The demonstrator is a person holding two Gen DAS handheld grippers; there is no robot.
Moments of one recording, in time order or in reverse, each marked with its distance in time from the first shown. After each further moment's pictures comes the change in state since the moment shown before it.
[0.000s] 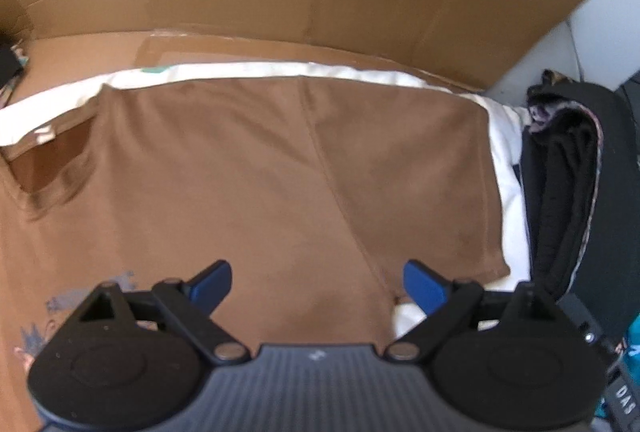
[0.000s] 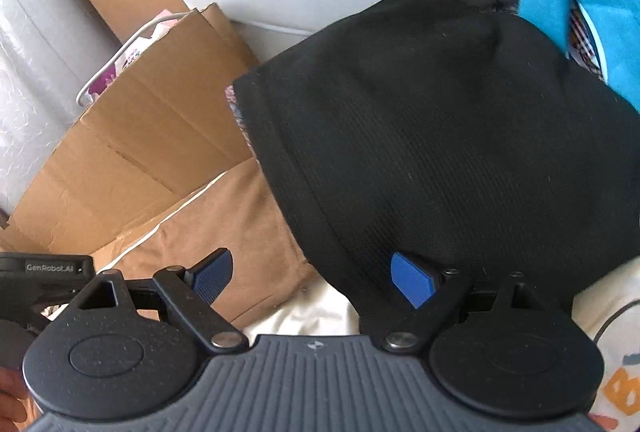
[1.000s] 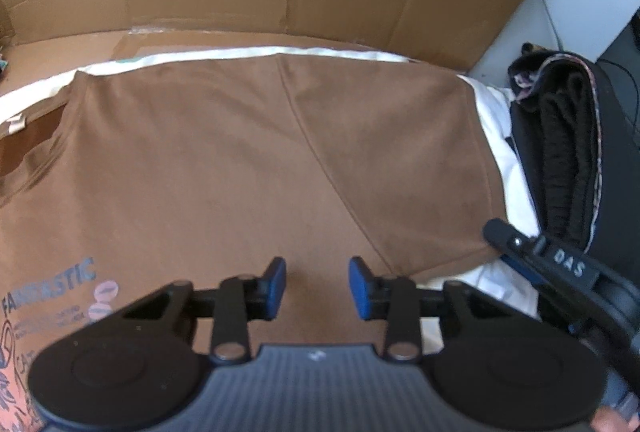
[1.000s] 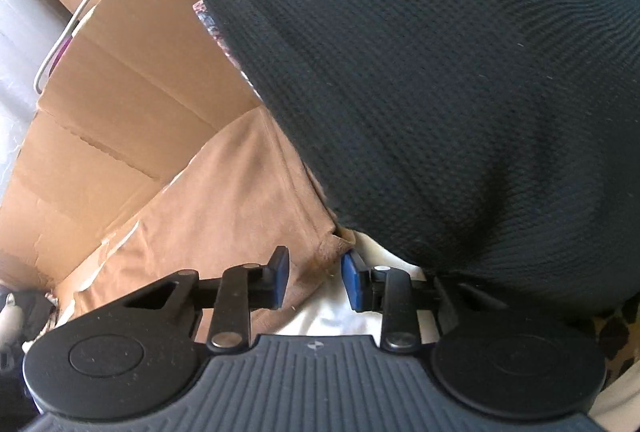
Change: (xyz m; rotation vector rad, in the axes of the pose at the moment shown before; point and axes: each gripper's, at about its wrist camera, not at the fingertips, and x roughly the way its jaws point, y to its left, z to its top) left arm 0.021 0.005 -0.042 0.012 -0.091 -0.038; right arm 0.092 0.022 -0.004 0.107 0.060 -0.039
